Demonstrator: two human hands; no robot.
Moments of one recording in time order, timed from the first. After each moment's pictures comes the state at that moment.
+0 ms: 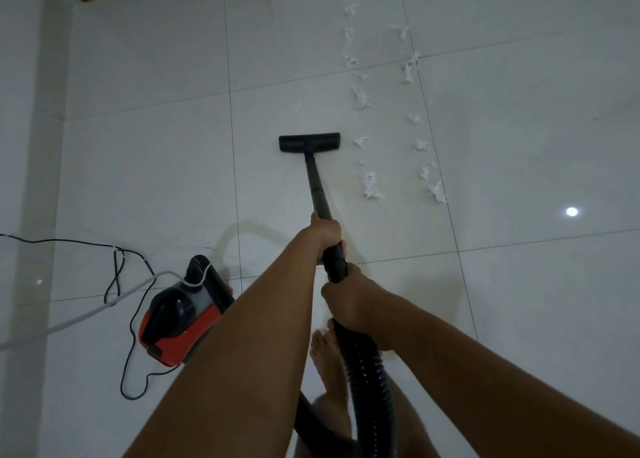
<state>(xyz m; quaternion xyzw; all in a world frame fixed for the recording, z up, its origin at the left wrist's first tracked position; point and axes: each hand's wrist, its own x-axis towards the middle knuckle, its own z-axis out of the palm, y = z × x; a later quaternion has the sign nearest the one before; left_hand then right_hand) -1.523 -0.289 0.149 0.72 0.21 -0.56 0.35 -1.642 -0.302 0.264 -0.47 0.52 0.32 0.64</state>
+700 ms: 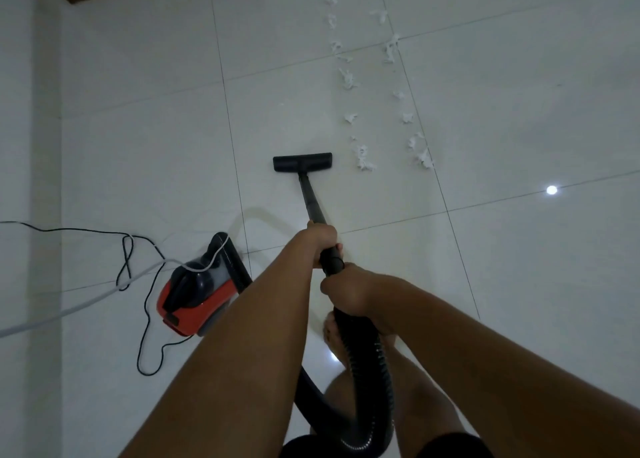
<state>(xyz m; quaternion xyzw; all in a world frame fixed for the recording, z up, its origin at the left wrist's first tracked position) -1.598 -0.185 0.181 0.71 0.21 -0.59 0.33 -1.712 -0.204 0.312 -0.44 0.50 0.36 0.65</state>
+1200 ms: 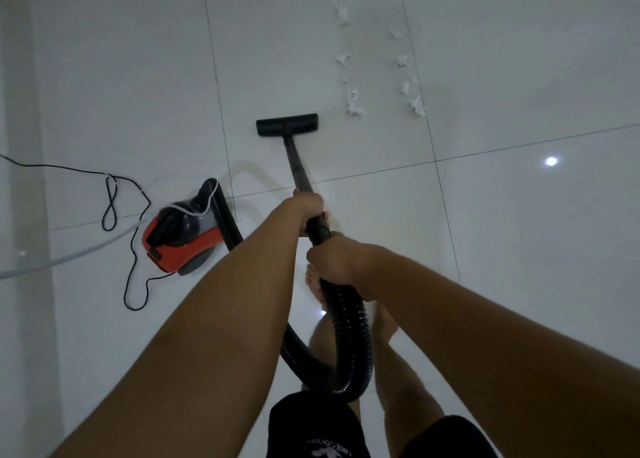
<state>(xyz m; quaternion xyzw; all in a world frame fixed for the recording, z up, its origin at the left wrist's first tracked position) -1.682 -0.147 0.166 0.72 0.23 -0.57 0.32 -1.800 -0.168 0.282 -0.41 0.49 0.37 0.68</state>
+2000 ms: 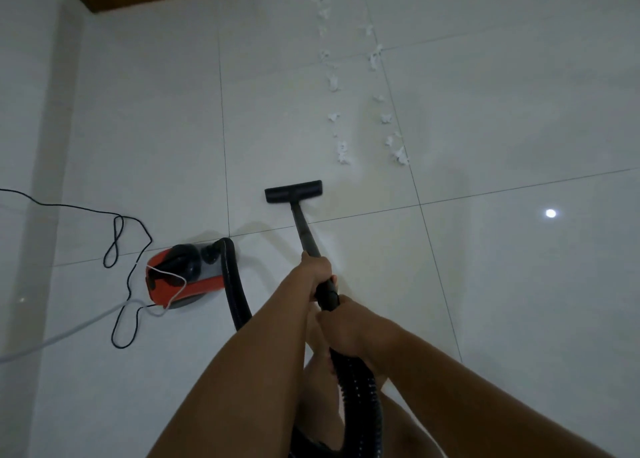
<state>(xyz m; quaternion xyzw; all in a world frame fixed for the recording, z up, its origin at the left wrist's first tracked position) -1.783 -0.146 0.181 0.73 0.23 -0.54 0.35 -1.891 -0.174 0.311 -0.50 0.47 0.38 0.62</state>
